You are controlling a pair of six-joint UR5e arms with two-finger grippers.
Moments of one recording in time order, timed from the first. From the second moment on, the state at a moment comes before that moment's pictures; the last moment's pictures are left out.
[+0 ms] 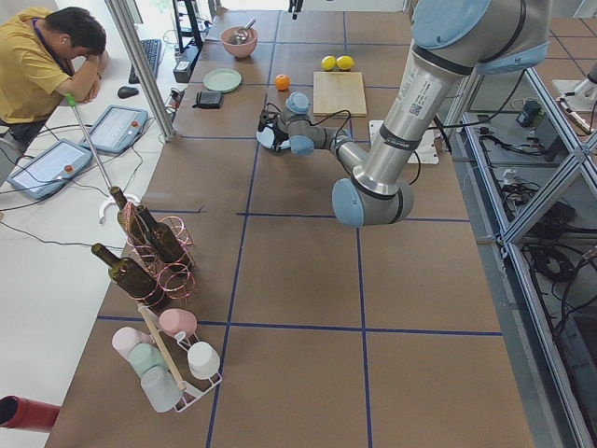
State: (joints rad) left arm -0.54 -2.20 -1.42 -2.24 -1.68 -1.20; right arm 1.37 -1.75 1.78 -0.94 2.33 0.32
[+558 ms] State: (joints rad) left arm -0.64 -2.13 -1.58 -2.07 -1.76 -1.01; right arm 1.36 -1.75 1.78 -0.93 2.33 0.33
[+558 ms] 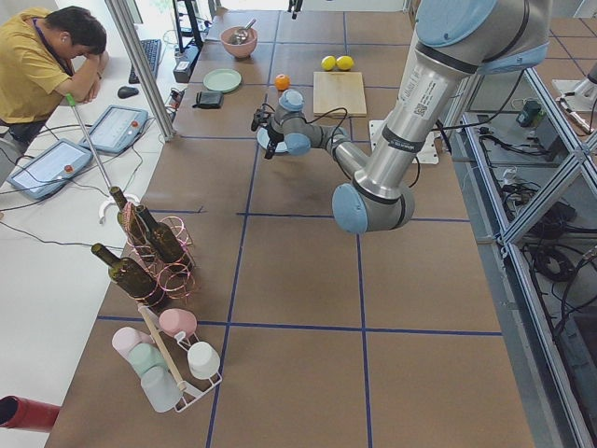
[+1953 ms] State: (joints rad) left arm -1.56 -1.62 -1.70 -1.47 -2.32 0.34; right arm 1.28 -1.65 1.82 -0.93 2.32 0.43
